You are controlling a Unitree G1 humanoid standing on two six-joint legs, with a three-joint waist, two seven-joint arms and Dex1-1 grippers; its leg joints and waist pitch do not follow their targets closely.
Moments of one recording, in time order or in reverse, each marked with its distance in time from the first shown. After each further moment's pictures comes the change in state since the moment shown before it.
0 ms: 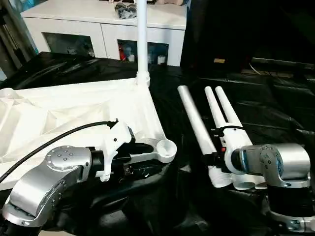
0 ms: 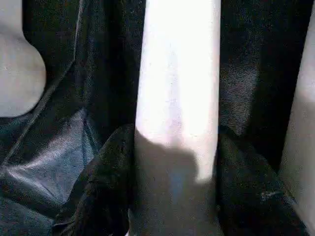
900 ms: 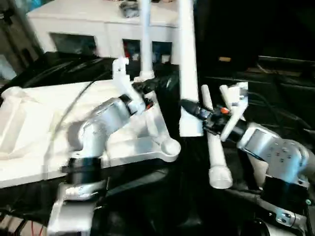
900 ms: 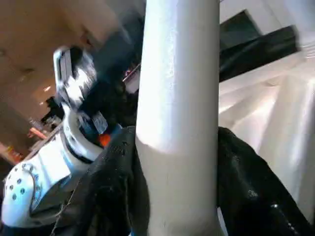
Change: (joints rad) left arm -0.502 -0.625 0.400 0.551 -0.256 0.052 0.548; right arm -0.068 0.162 -0.302 0.010 0.399 -0.378 0.419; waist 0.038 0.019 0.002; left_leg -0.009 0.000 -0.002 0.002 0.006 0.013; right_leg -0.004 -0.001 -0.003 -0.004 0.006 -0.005
